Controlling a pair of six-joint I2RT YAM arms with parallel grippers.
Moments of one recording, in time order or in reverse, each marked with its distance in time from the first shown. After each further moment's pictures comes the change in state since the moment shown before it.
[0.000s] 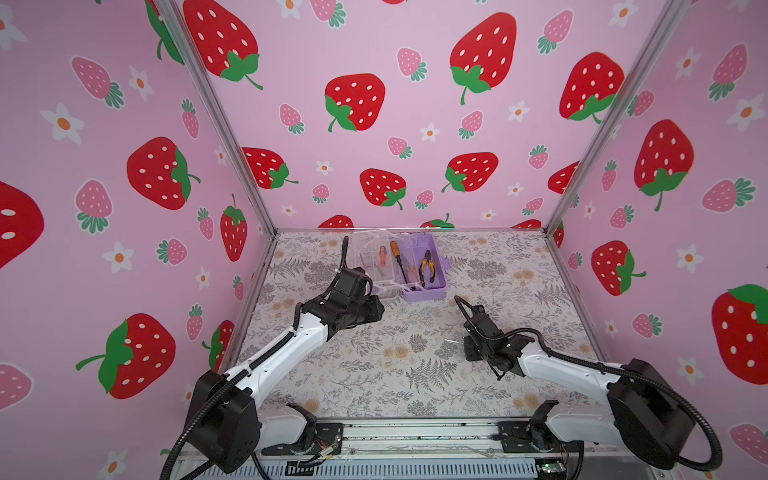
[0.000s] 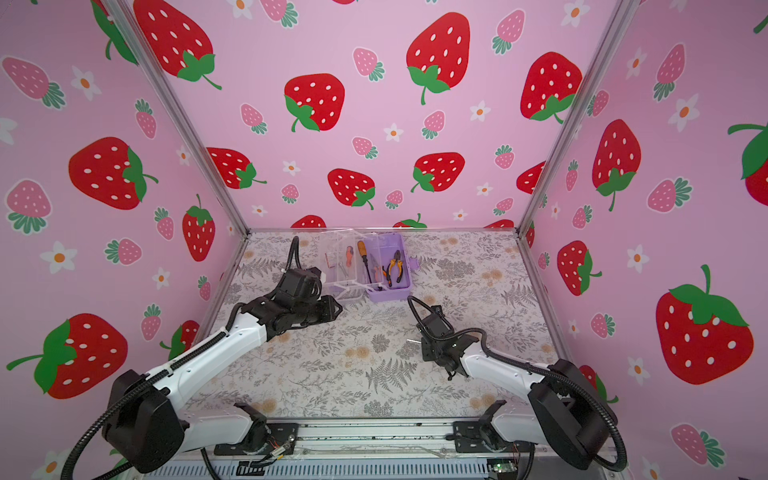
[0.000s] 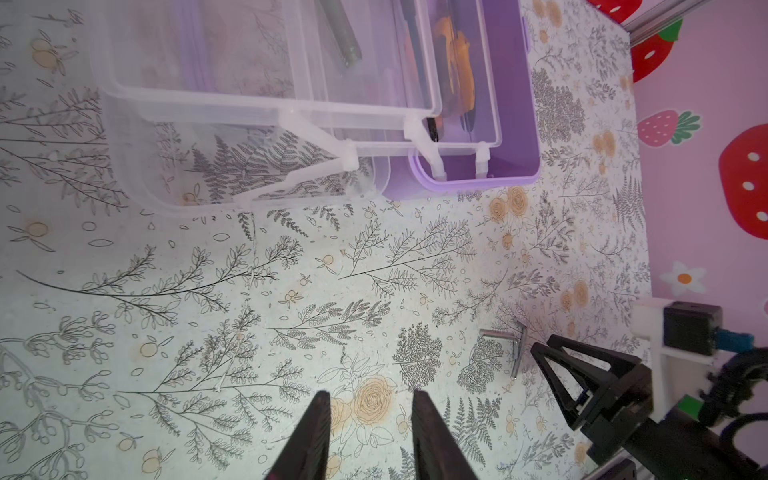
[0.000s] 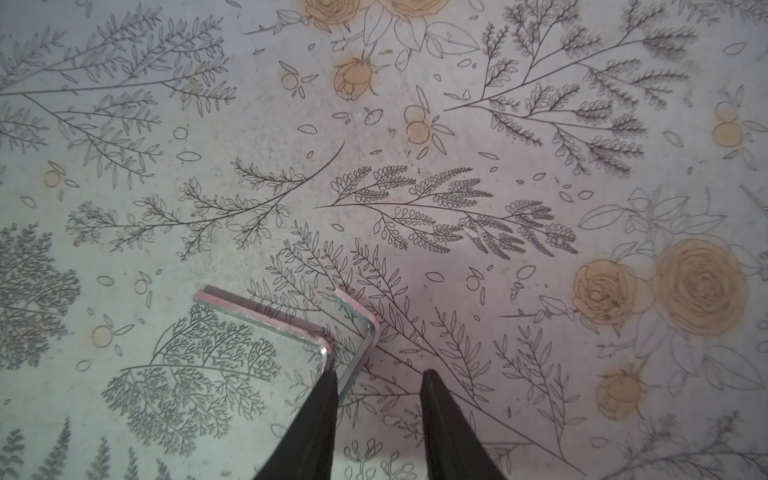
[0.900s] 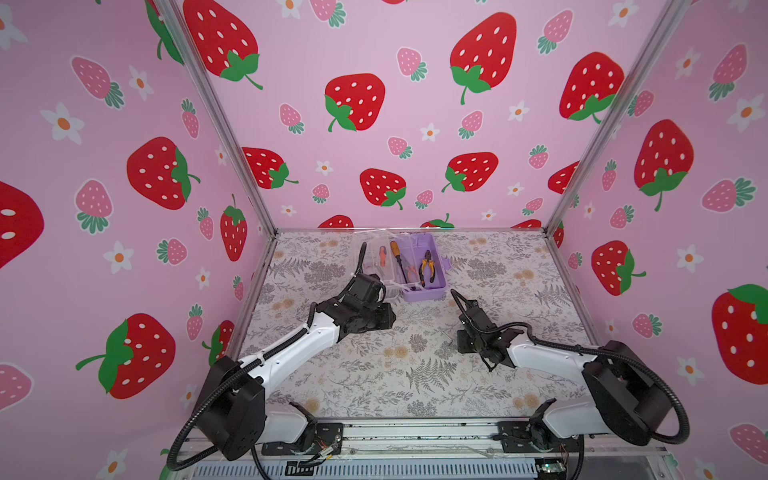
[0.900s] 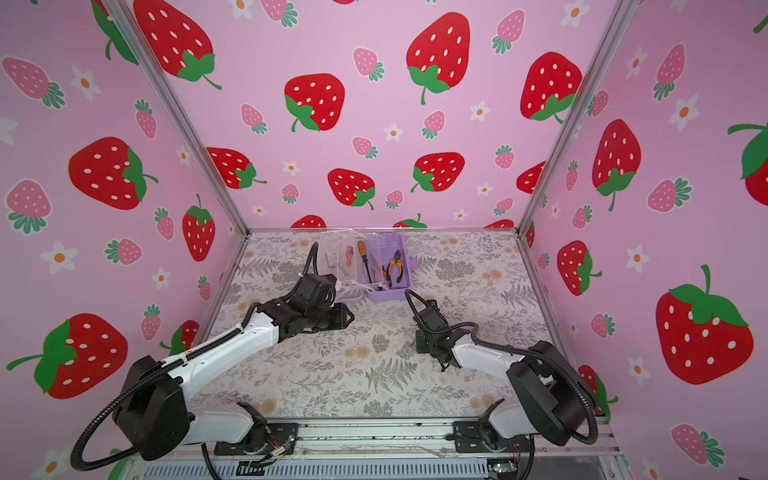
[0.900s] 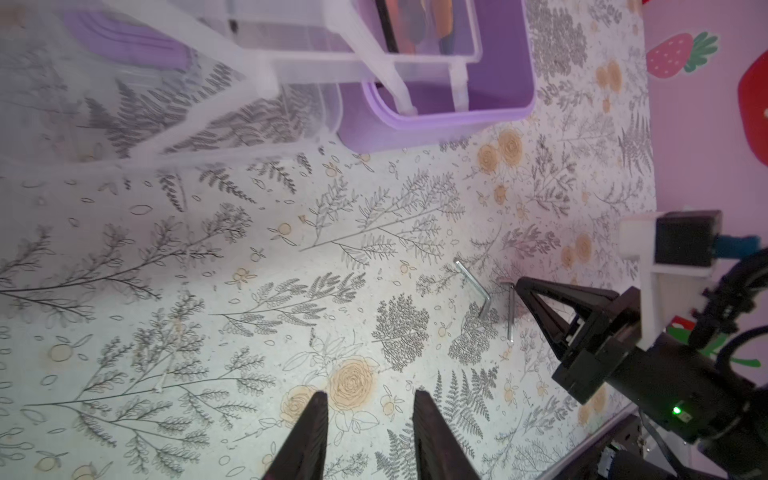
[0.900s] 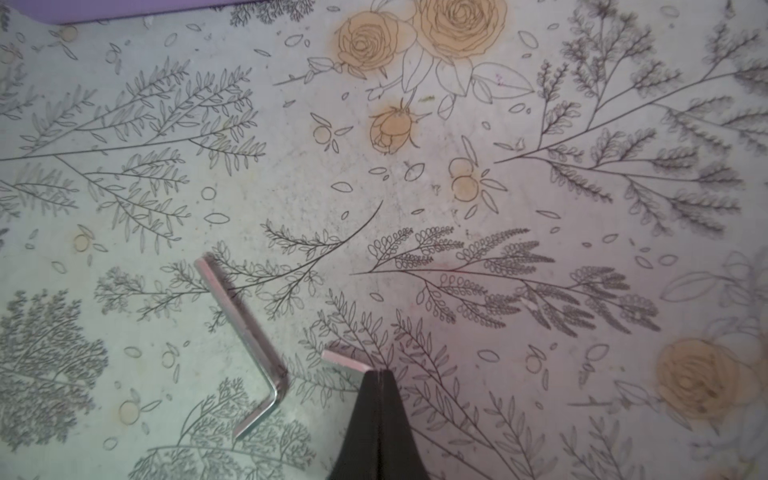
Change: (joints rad) left arm -0.127 0.068 0.013 0.016 0.019 0.029; right arm -0.043 0.114 0.038 0.134 -0.060 -0.011
